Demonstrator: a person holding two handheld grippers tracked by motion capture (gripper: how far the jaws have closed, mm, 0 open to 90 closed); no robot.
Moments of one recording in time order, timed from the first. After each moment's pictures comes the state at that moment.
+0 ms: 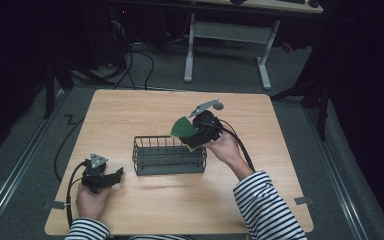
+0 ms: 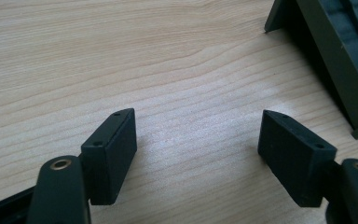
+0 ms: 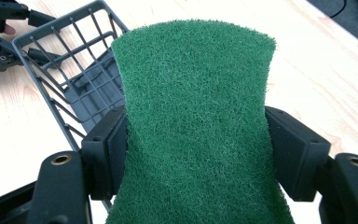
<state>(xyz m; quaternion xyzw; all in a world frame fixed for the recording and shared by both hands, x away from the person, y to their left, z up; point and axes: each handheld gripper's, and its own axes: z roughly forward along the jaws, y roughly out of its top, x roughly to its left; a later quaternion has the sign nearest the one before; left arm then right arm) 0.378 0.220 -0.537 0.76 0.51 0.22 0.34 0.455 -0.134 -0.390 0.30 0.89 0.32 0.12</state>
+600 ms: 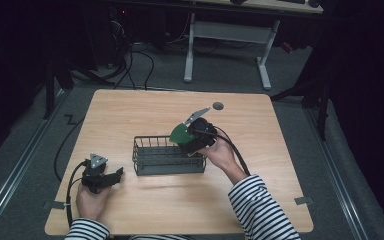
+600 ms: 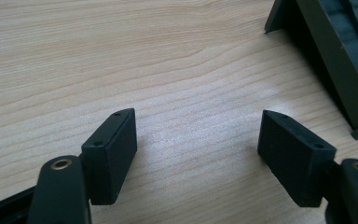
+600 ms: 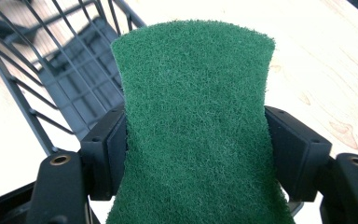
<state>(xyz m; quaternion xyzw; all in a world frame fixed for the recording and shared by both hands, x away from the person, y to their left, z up) 0.378 0.221 -0.537 0.75 0.51 0.22 0.34 0.454 -0.124 -0.418 0.30 0.90 0.29 0.14</state>
